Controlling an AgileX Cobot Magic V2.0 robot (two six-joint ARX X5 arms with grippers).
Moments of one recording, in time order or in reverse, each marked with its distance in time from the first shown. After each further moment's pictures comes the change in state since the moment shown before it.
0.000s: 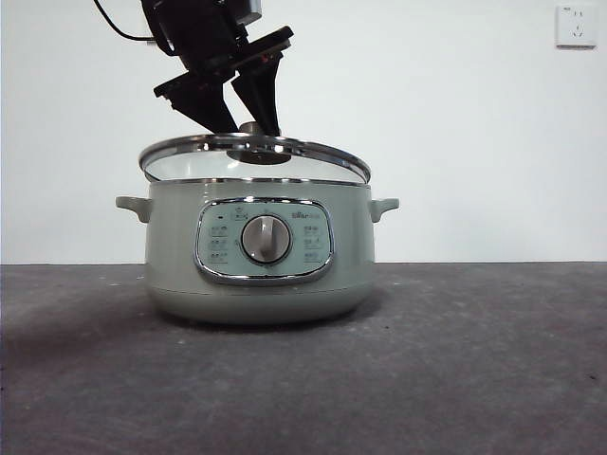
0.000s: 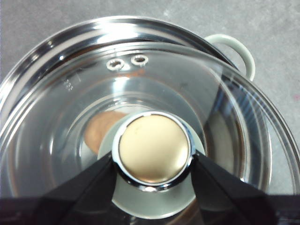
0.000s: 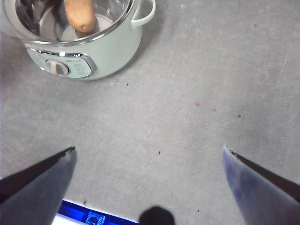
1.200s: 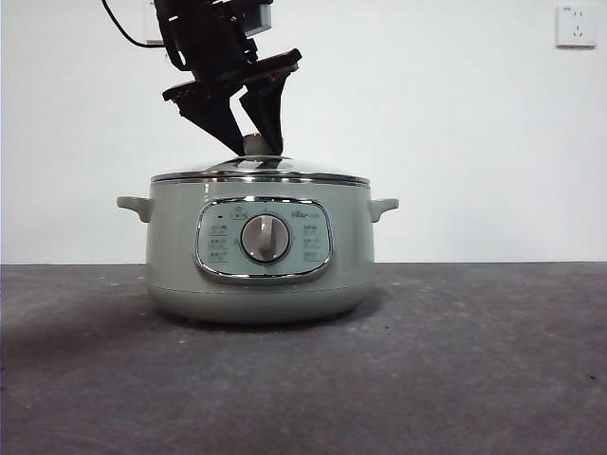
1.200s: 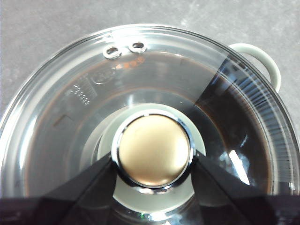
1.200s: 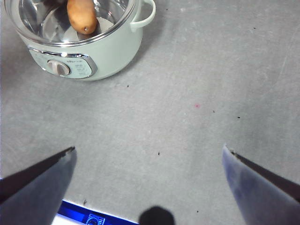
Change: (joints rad) left arm -0.011 0.038 0.014 0.055 -0.097 0.031; right arm 0.000 -0.013 -0.002 0.000 0.002 -0.008
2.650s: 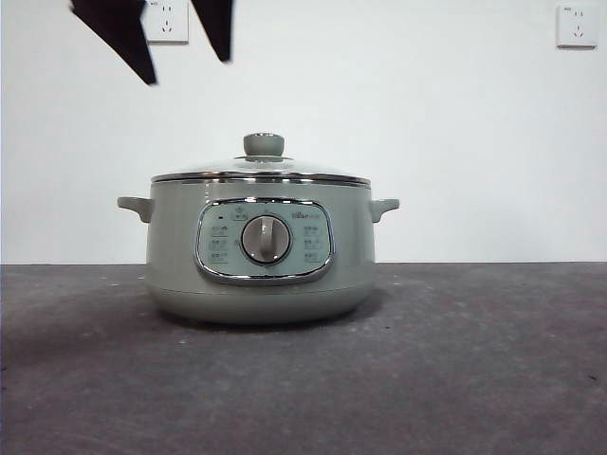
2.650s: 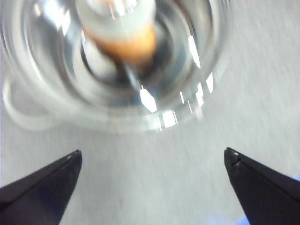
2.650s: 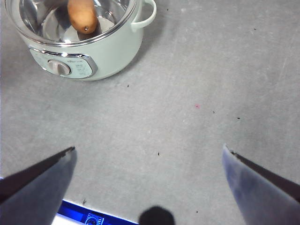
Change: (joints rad) left arm -0.074 -0.281 -0.008 -0.539 -0.027 -0.019; right arm 0.000 0.000 0.000 0.000 0.000 -0.007
